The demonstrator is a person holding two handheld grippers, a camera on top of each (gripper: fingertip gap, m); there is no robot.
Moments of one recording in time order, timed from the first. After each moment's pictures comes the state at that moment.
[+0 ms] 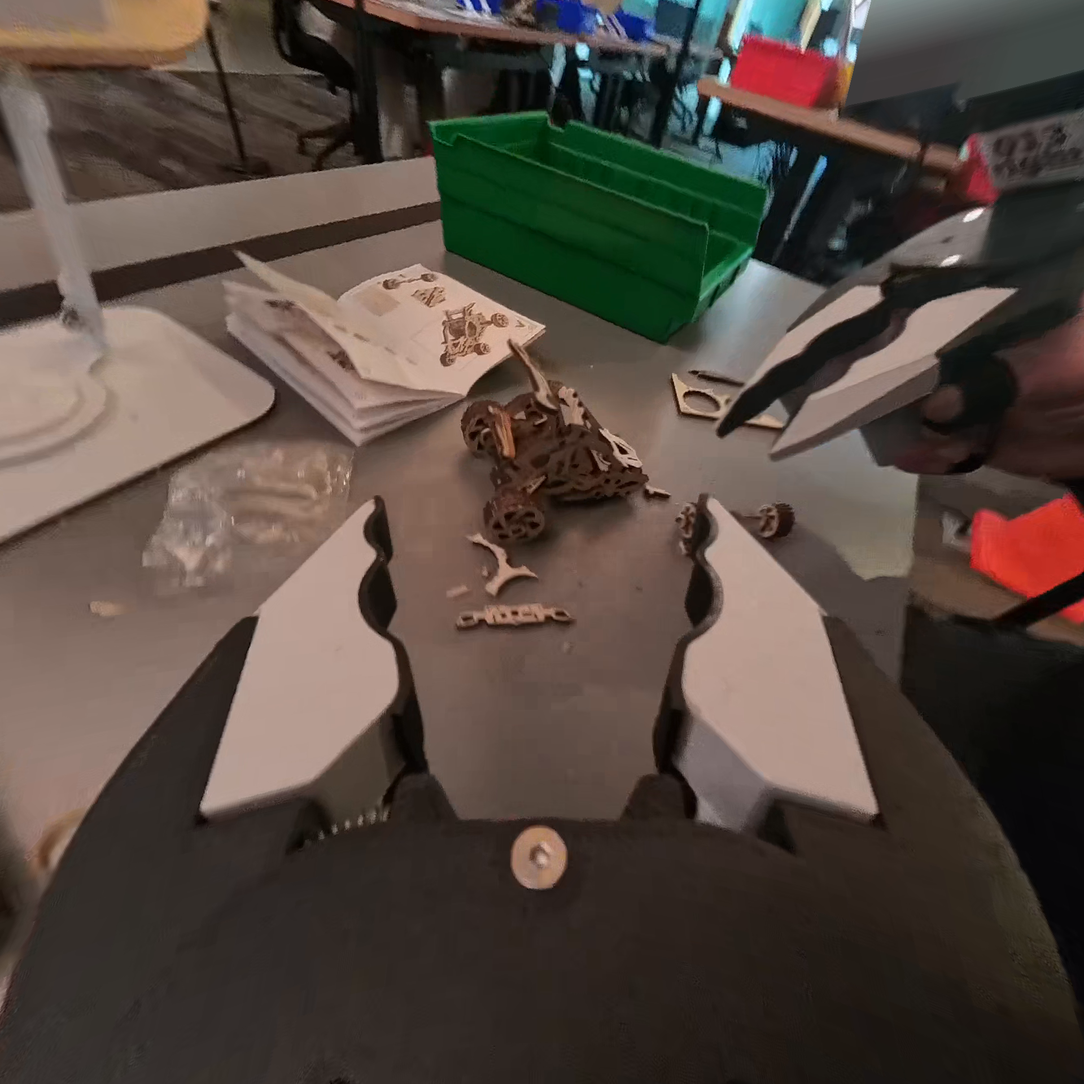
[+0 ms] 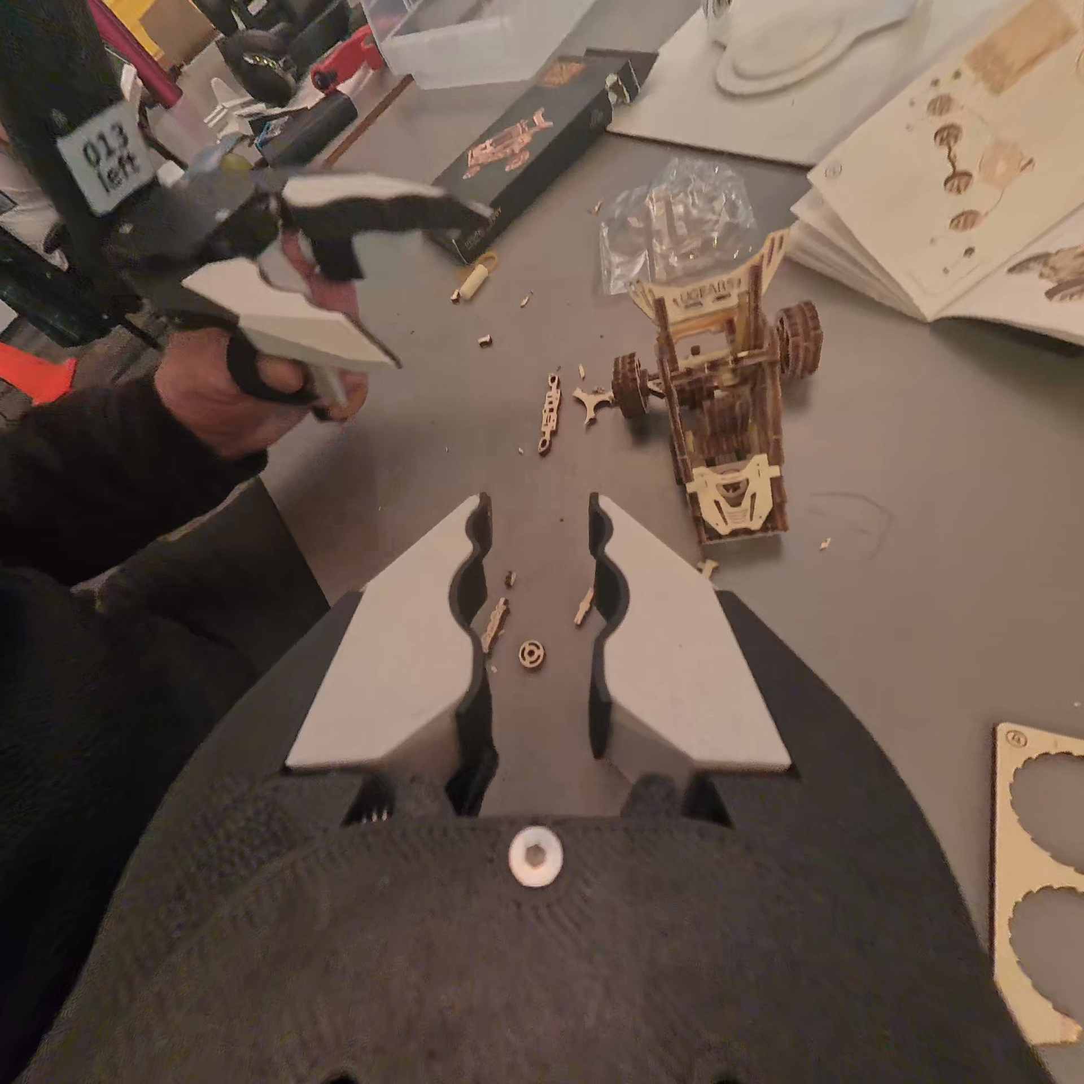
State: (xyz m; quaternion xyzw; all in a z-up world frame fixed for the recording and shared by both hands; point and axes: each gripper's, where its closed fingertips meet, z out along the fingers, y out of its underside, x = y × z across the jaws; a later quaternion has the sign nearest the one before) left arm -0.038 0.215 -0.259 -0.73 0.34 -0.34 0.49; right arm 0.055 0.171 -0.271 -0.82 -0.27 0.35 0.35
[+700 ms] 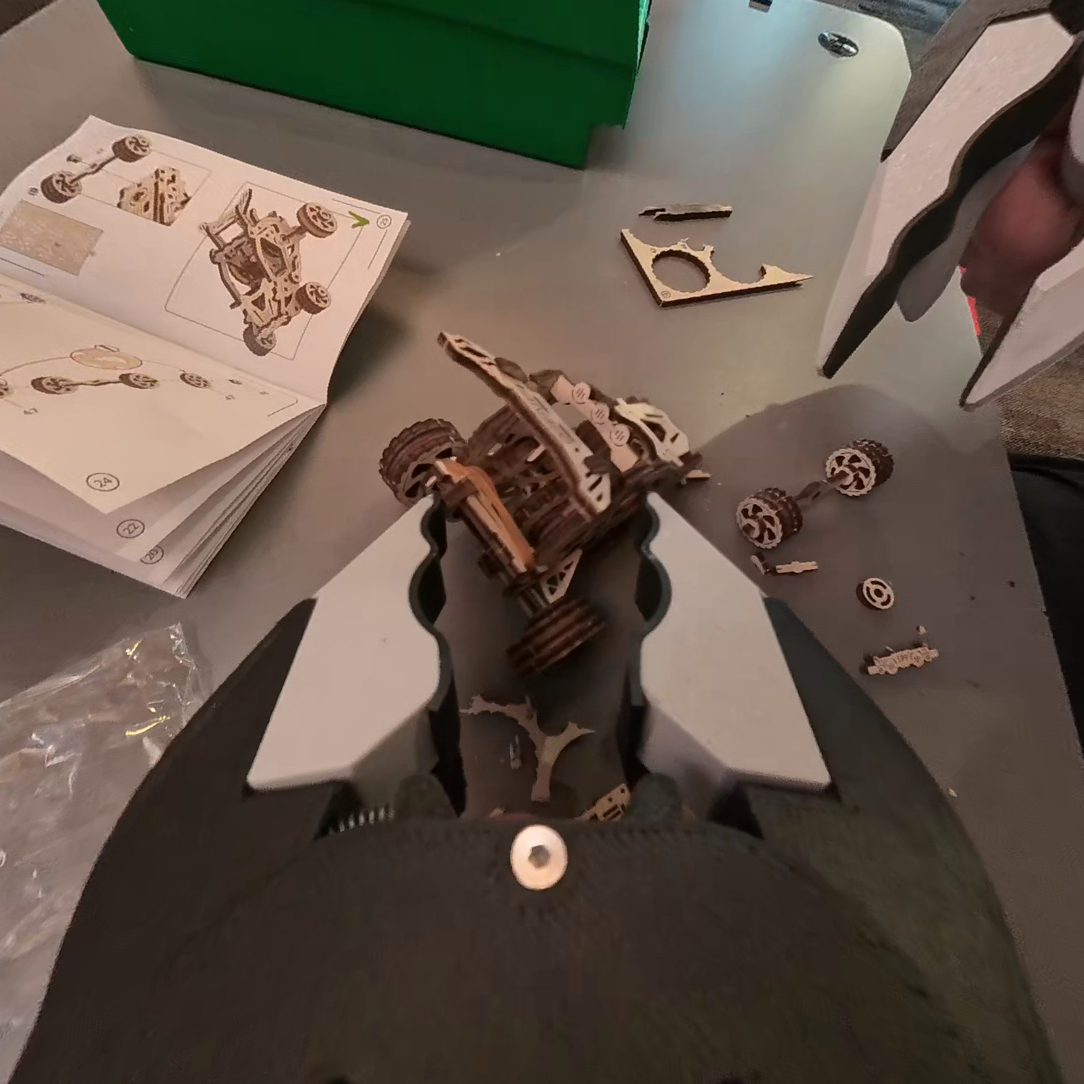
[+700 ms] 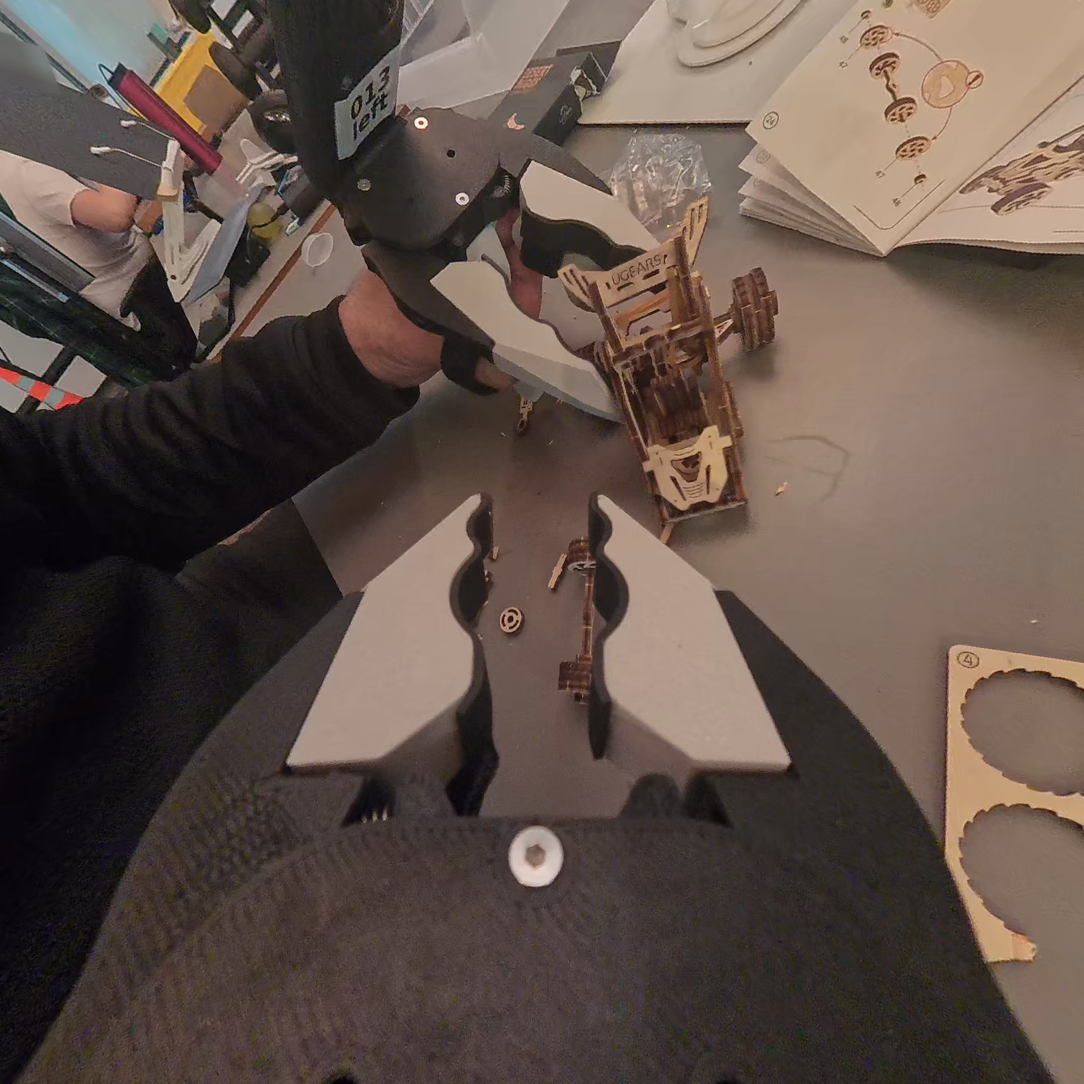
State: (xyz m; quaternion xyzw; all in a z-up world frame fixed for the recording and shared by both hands) left arm 0.060 0.254 -0.325 -0.70 0.53 -0.34 0.33; right arm 0.083 0.174 -0.278 -0.83 -0.23 0.39 0.33
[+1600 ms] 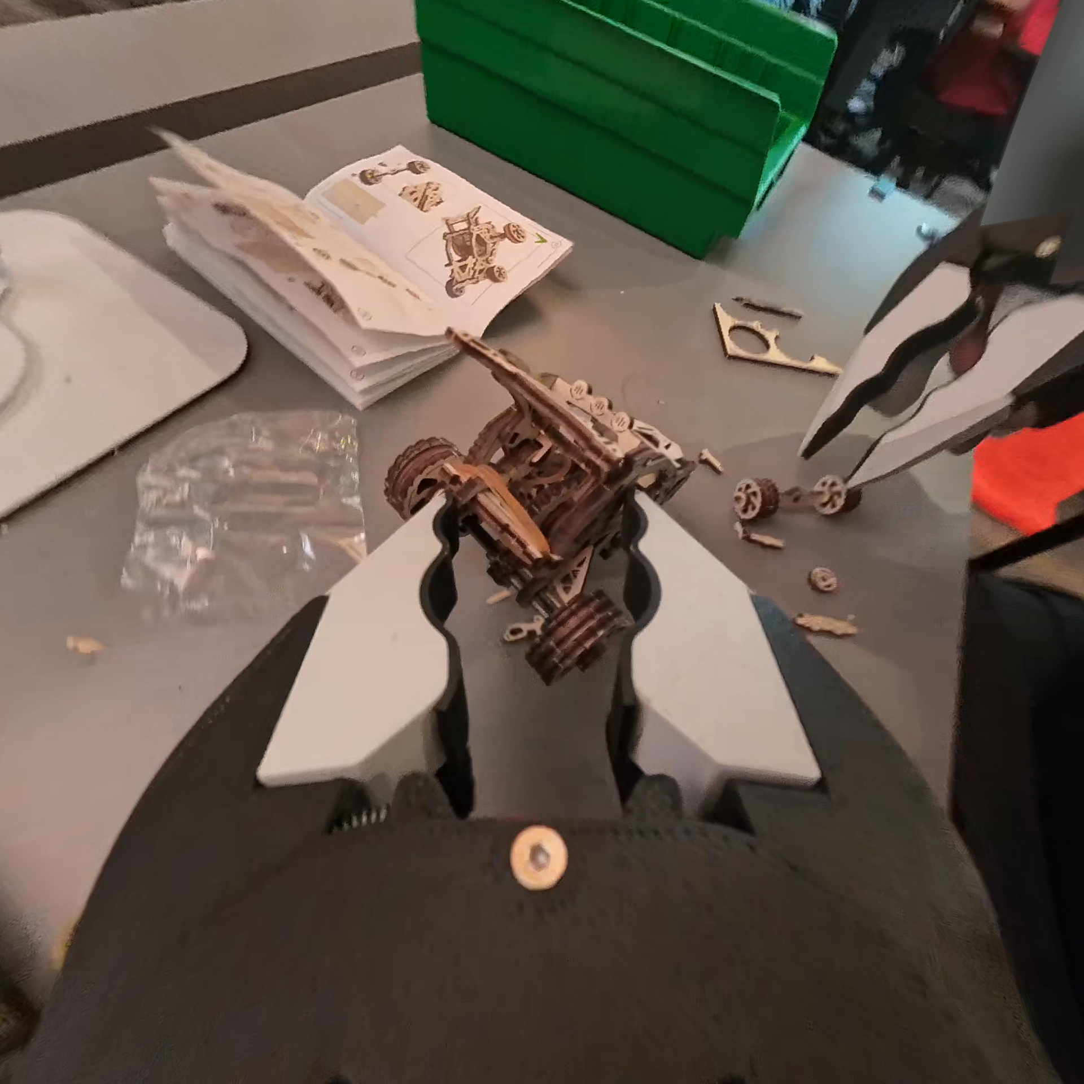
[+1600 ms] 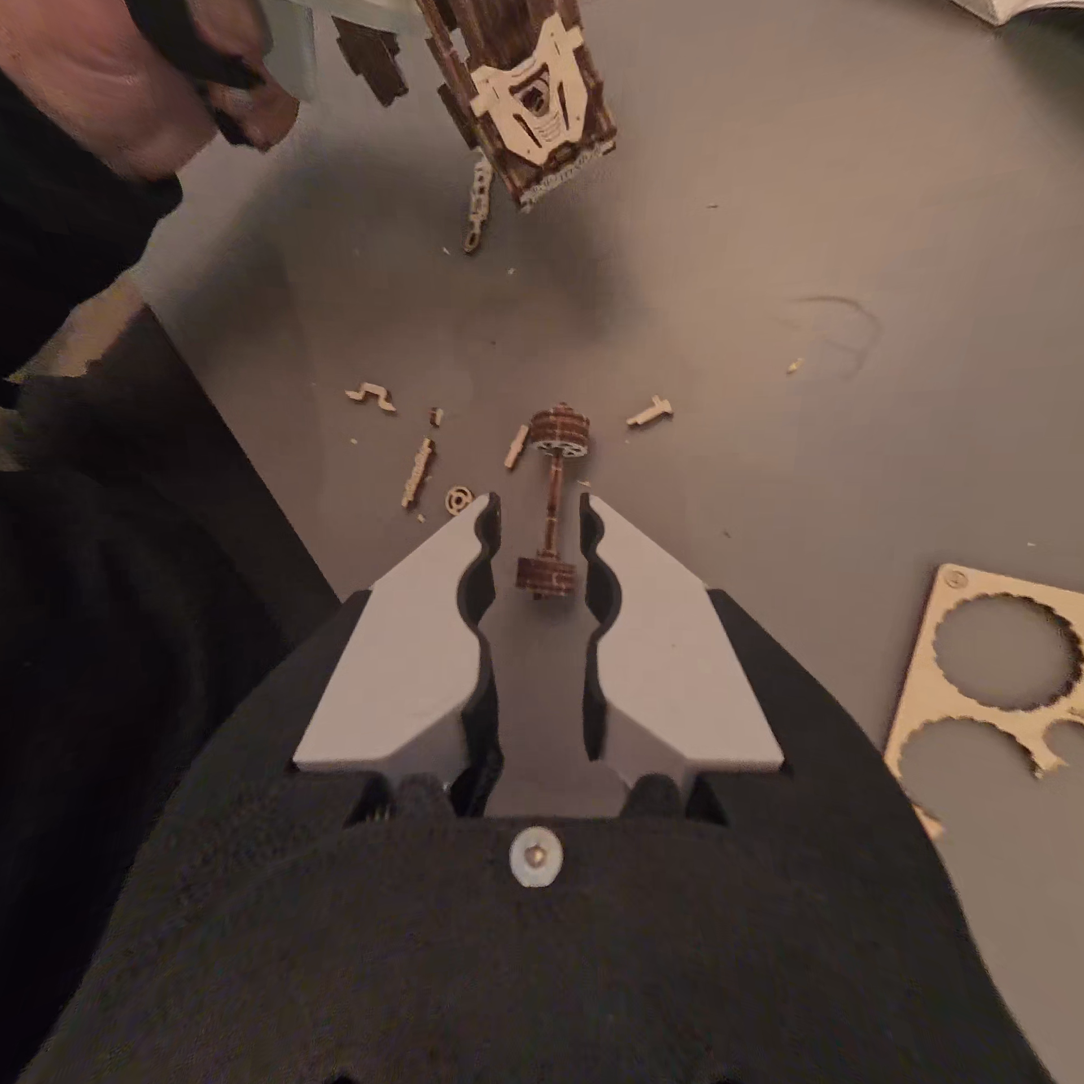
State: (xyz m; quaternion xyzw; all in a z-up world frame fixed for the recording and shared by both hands) left arm -0.026 0.249 -0.287 -0.77 0.37 -0.32 0.40; right arm 0.096 0.149 -0.324 -0.87 -0.32 0.29 0.23
